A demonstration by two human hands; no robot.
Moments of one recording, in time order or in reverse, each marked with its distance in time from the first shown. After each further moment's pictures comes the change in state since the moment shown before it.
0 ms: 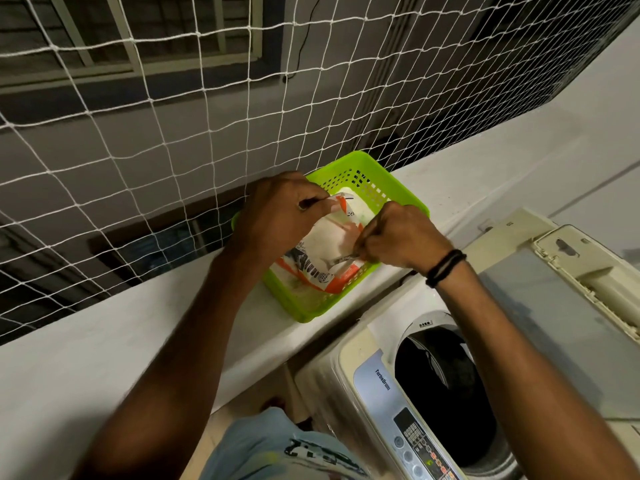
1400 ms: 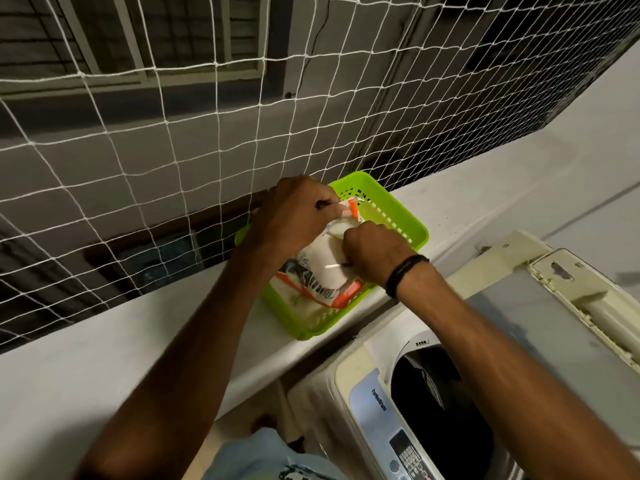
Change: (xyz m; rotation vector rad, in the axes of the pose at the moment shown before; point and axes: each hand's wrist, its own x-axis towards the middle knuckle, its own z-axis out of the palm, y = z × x) left_hand 0.031 0.007 0.005 0.039 -0.063 -0.083; right_hand 0.014 -0.025 0.014 -0.598 -0.024 -0.290
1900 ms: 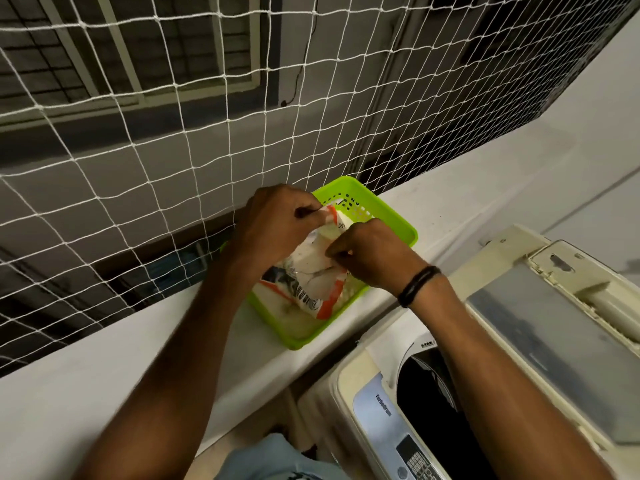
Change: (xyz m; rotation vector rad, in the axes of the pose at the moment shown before) left_hand -0.005 0.008 -0.010 0.014 -0.036 0.004; right_hand -0.007 0.021 0.005 0.405 0.193 -0.118
